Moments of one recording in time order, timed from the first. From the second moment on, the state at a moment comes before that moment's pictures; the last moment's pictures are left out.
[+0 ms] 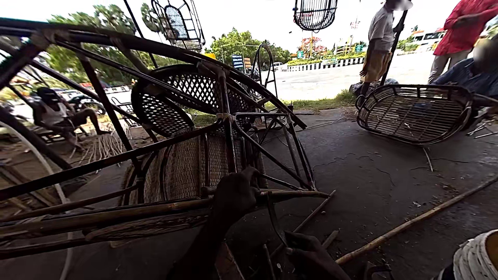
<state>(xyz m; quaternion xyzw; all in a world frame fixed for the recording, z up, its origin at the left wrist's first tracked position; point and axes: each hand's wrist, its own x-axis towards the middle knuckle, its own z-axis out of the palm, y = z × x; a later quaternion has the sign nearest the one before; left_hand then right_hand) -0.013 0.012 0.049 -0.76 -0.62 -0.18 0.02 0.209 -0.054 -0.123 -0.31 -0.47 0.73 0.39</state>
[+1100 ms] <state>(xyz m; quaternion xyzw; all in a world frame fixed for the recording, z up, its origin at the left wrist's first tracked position) -0.014 0.010 0.055 -0.77 -0.60 -0.21 0.03 0.178 -0.065 -0.095 -0.47 -0.54 0.57 0.40</state>
